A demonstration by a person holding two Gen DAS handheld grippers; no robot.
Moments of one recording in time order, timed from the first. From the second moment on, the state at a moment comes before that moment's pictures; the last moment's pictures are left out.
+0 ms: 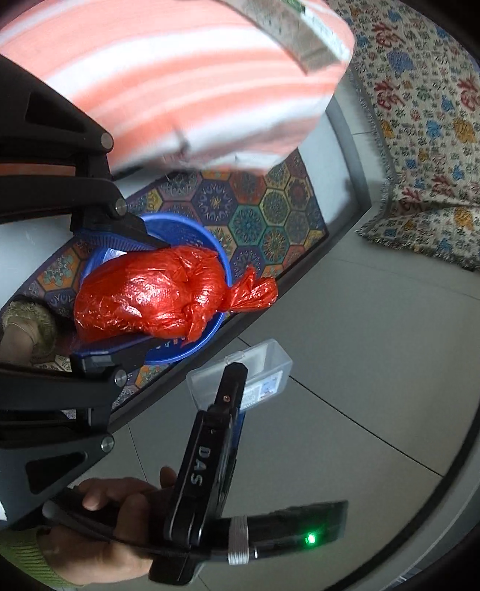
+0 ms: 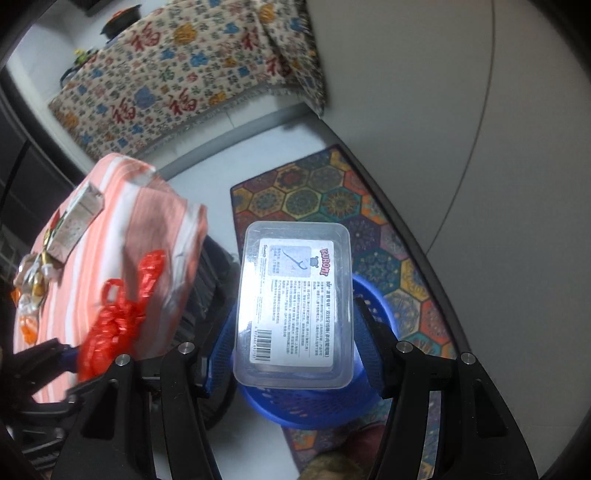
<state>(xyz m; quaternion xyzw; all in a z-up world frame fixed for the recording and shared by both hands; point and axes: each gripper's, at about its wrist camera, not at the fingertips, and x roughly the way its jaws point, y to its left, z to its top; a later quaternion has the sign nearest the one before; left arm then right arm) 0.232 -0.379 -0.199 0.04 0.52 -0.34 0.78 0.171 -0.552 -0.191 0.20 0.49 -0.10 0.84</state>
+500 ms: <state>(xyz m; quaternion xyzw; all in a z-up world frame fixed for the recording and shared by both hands) 0.250 -0.399 -0.236 0.04 0.51 -0.32 0.80 0.169 -0.574 -0.188 0.23 0.46 -0.11 0.85</state>
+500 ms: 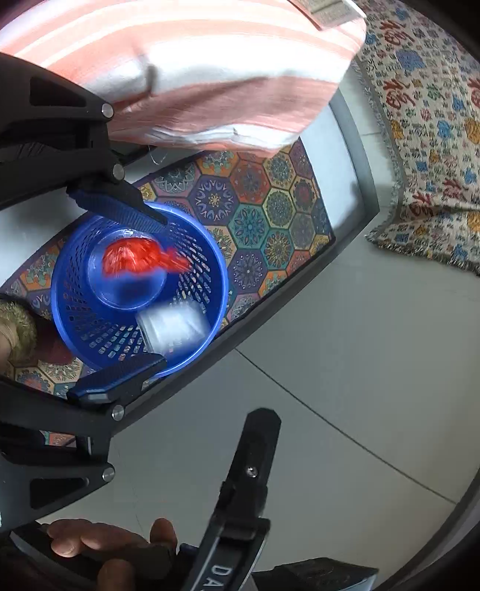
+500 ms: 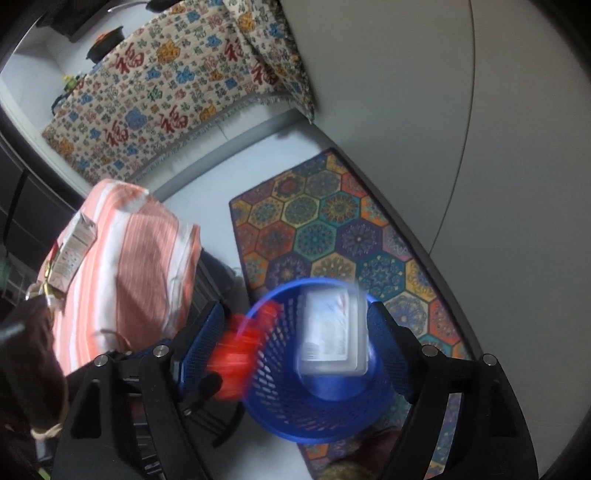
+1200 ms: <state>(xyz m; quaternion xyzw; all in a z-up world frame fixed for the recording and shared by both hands) 0.169 -0.164 -0.164 0.03 0.45 -0.17 0.88 0.195 -0.394 -0.130 0.06 0.39 0.02 0.92</state>
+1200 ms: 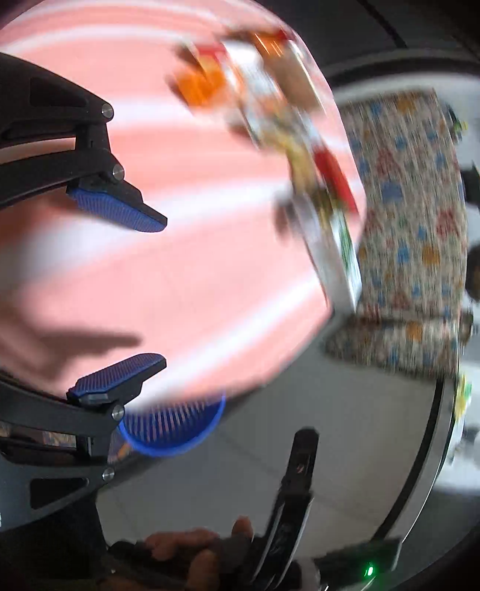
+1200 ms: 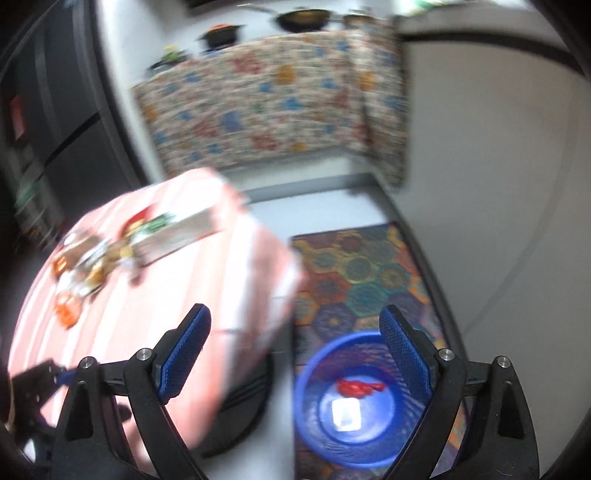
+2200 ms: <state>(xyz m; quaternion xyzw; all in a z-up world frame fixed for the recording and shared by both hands) 0.283 0.013 -0.173 -0.07 0.49 0.02 0.87 0.211 -0.178 -0.201 -0.08 0.44 0.20 0.87</state>
